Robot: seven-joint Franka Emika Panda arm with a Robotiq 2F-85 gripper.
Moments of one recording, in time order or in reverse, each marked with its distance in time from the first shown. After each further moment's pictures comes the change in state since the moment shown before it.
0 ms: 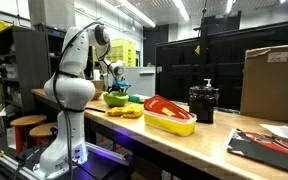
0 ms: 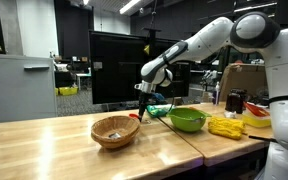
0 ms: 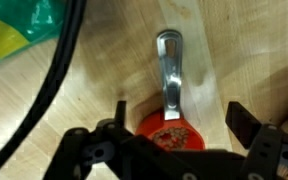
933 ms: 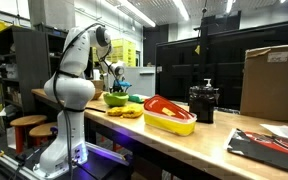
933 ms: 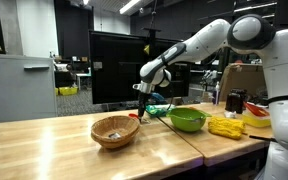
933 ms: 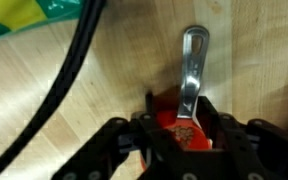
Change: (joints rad) arm -0.008 0.031 0.007 0.034 -0.024 0.004 -0.121
